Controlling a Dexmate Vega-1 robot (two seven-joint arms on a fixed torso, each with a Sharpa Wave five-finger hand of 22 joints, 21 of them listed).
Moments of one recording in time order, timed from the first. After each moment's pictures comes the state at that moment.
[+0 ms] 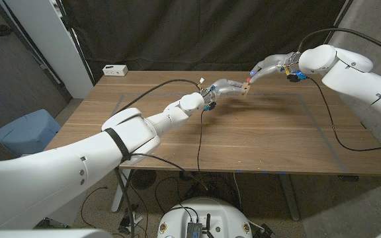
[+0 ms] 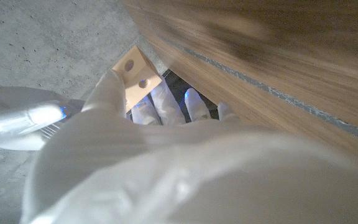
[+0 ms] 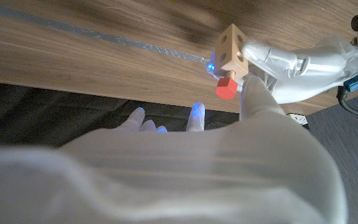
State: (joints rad) left arm 0.15 -0.06 0.95 -0.36 -0.20 -0.55 -0.12; left_hand 0.80 0.05 0.32 -0.14 0.18 0.84 -0.22 0.18 0.18 0.84 -0.21 0.20 0.23 0.37 -0.04 0.19 0.17 0.04 0.15 0.19 0.17; right arm -0.41 -1.04 -0.60 -1.87 -0.11 -0.44 0.55; right_hand 0.76 -0.06 0.31 -0.17 0.19 0.28 -0.09 0.47 0.22 -0.17 0.12 0.19 0.21 -0.17 0.15 0.19 0.20 0.01 0.13 0.19 0.17
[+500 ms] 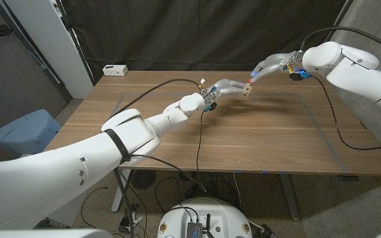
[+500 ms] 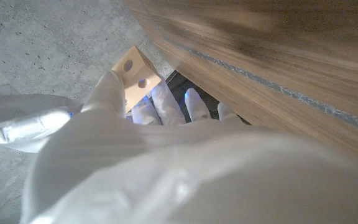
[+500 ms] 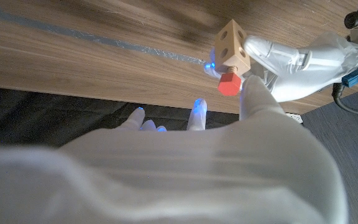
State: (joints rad) left arm 0.15 -0.05 0.95 -0.36 -0.18 -0.60 -0.12; left_hand 0.80 0.05 0.32 -0.14 0.17 0.84 -0.22 0.18 0.18 0.84 -0.21 0.20 0.23 0.37 -0.04 0.19 0.17 0.04 0.15 0.19 0.17; right arm -0.41 -1.06 -0.58 -1.86 -0.07 -0.42 0.57; right_hand 0.77 -0.06 0.31 -0.17 0.19 0.35 -0.09 0.49 0.22 -0.17 0.12 0.20 0.21 -0.17 0.16 0.19 0.20 0.01 0.13 0.19 0.17
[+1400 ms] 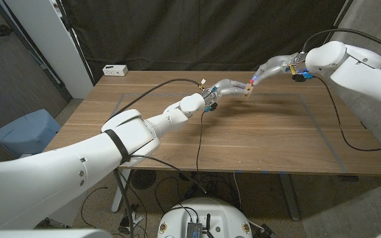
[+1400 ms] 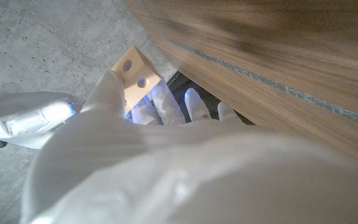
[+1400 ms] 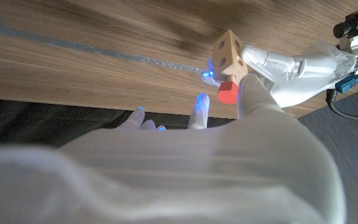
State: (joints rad) left arm 0.15 -0.05 0.96 -0.37 -0.17 -0.61 -0.11; left_hand 0.80 0.05 0.32 -0.14 0.17 0.84 -0.22 0.18 0.18 0.84 -0.21 0.20 0.23 0.37 -0.04 0.19 0.17 0.04 0.15 0.19 0.17; right arm -0.41 -1.08 -0.57 -1.86 -0.04 -0.41 0.59; right_hand 0.80 -0.06 0.33 -0.17 0.19 0.43 -0.08 0.52 0.22 -0.18 0.12 0.21 0.21 -0.17 0.16 0.20 0.20 0.01 0.13 0.19 0.17
